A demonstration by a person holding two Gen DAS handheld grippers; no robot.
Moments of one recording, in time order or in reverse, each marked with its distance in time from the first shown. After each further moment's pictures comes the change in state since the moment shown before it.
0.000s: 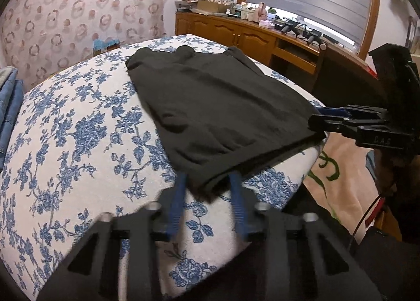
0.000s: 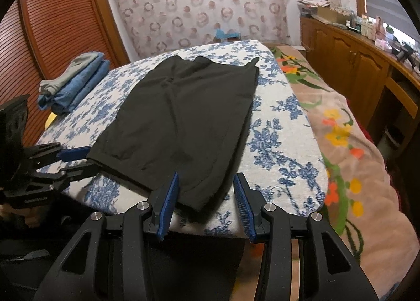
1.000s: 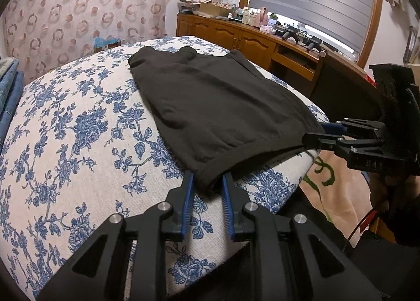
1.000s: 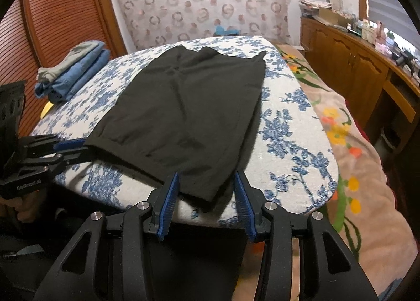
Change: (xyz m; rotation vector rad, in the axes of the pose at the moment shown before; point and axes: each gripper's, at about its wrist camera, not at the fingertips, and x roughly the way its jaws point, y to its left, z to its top) left arm -0.004 0.007 -0.005 -0.044 -0.018 -0.024; right arm 0.006 0.015 -0.009 -0.036 0.024 -0.034
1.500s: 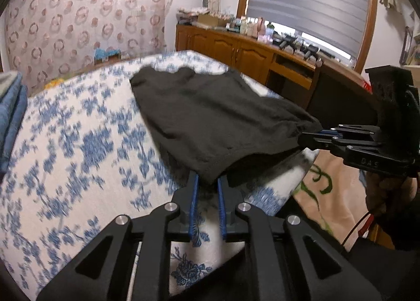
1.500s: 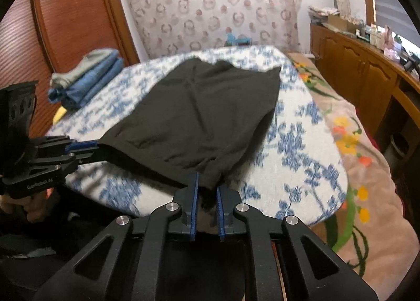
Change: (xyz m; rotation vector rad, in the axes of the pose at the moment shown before) left arm -0.022 -0.006 0.017 0.019 -0.072 0.000; right arm -0.013 0.004 0.009 -0.006 -0.067 0.067
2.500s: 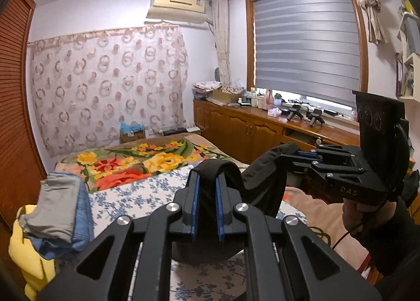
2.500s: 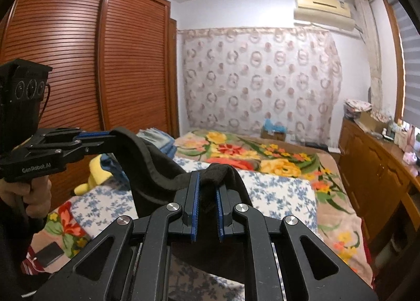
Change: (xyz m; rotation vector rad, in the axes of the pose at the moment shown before) left arm -0.182 0.014 0.106 0.066 -0.376 0.125; right arm -0.104 0.098 0.141 -0.276 -0.369 0.125
